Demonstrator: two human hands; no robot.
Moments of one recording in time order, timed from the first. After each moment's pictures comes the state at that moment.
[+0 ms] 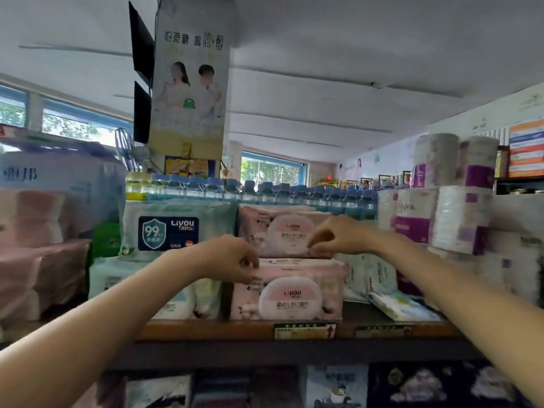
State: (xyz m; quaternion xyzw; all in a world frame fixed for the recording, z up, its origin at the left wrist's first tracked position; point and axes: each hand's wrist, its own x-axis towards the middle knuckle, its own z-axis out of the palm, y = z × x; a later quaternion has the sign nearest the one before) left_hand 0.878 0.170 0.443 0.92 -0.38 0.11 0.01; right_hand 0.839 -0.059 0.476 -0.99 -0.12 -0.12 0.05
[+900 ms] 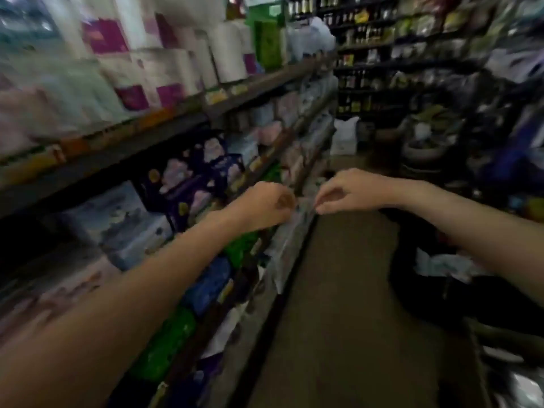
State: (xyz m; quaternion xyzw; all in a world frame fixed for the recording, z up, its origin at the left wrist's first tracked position) left_hand 0.627 -0.004 0.255 0.57 -0.81 -0.08 0.09; right_hand 0.437 -0.050 0.264 -0.92 0.37 -0.02 0.13
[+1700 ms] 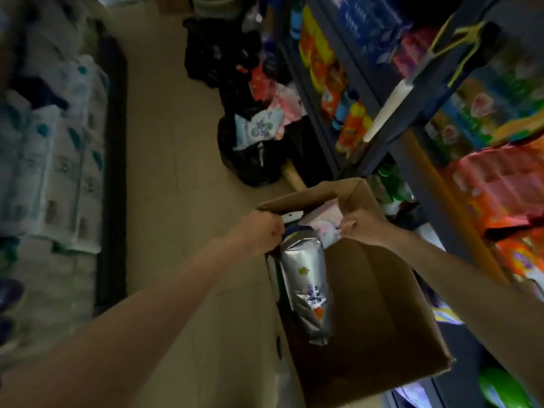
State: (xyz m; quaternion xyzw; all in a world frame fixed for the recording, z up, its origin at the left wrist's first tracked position) left_hand 0.119 -0.087 -0.071 0.38 -0.86 -0.29 -0.17; right_hand -0.092 0.001 -0.122 -0.51 0.77 0.01 0.39
